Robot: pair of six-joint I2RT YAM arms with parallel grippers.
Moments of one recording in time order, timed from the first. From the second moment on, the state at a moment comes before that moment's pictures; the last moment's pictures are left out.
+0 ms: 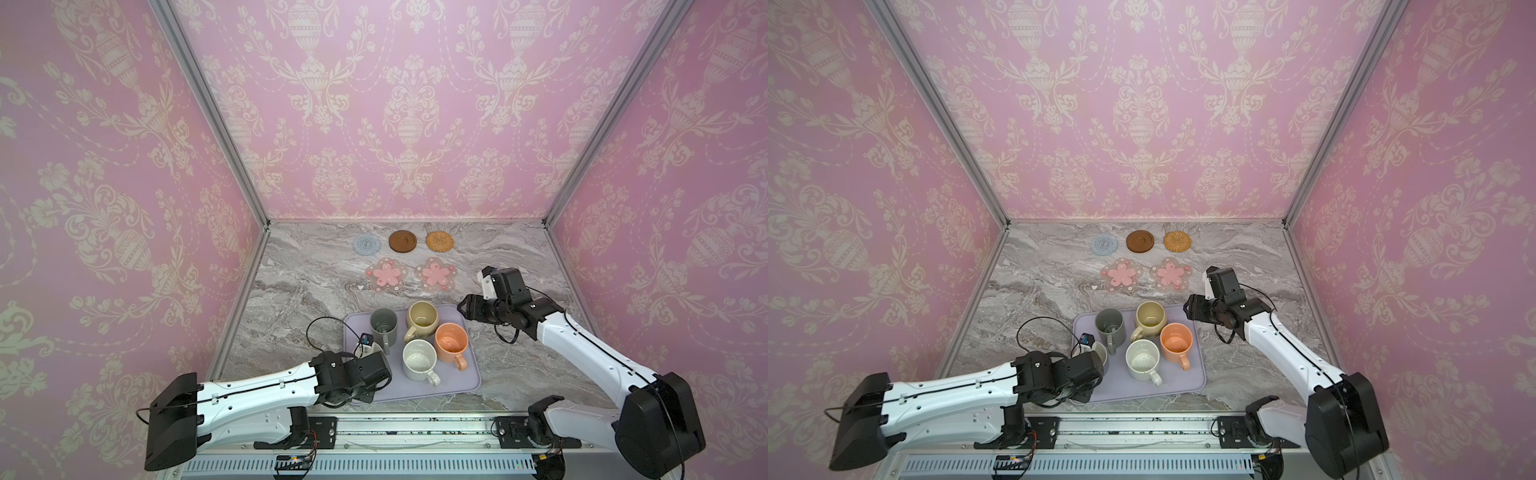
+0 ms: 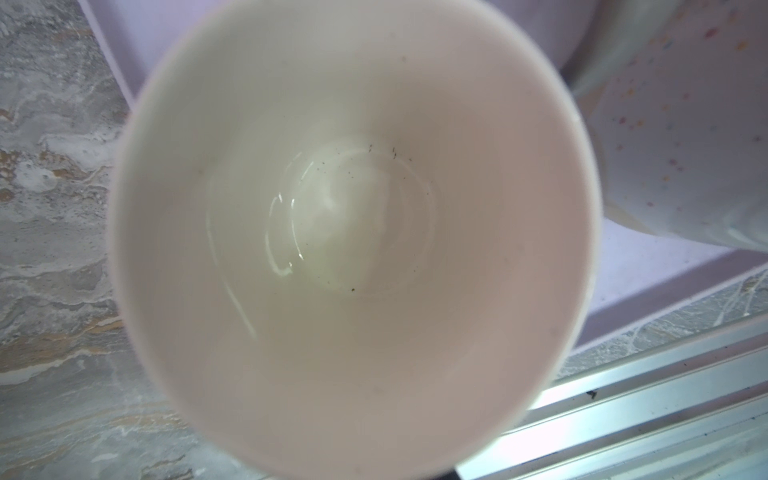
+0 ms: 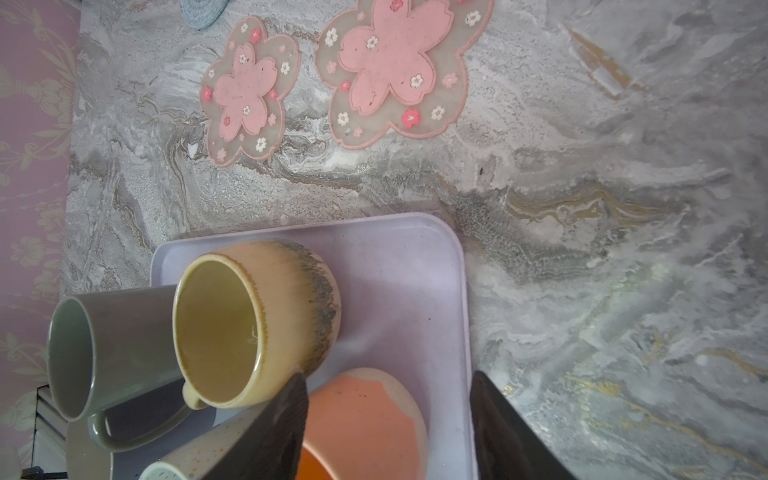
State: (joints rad) left arm -1.17 1.05 0.62 -0.88 -0.21 -0.91; right arm 0.34 1.22 0.80 -0.49 -0.19 0.49
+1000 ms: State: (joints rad) left arm -1.11 0.94 0.75 -1.10 -0.26 -0.93; right arm 0.34 1.26 0.85 -0.49 -0.19 0.41
